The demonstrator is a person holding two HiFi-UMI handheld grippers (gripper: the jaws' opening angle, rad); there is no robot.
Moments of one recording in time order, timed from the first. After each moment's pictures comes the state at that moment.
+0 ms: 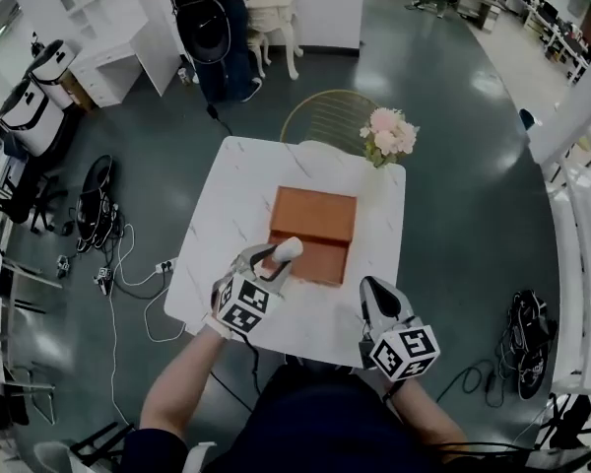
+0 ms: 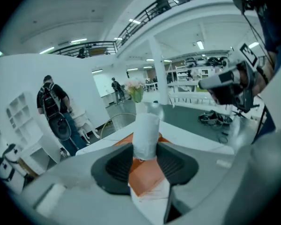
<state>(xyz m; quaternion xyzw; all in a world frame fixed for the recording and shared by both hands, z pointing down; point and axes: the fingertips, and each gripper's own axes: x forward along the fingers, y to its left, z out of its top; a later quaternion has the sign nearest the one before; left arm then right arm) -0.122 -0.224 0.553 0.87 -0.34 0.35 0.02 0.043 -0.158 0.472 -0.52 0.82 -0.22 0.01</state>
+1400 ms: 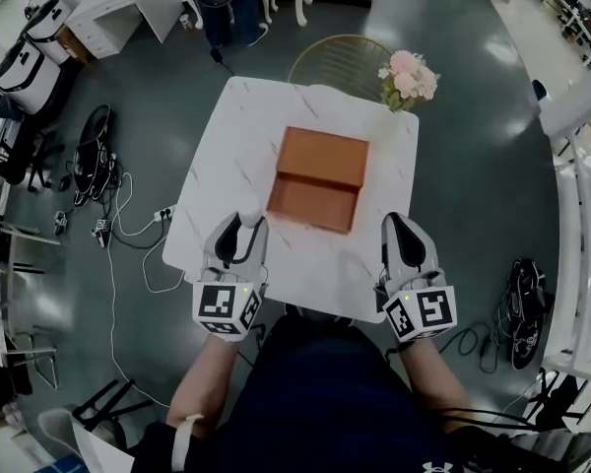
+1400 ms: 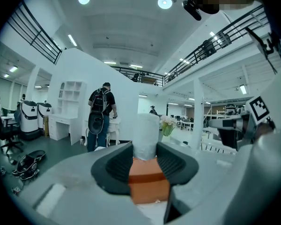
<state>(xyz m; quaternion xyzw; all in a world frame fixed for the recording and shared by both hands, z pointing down) -0.201 -0.173 0.464 0.83 -0.55 0.06 0.09 0.032 -0.164 0.420 -0.55 0.83 -0.09 0.02</state>
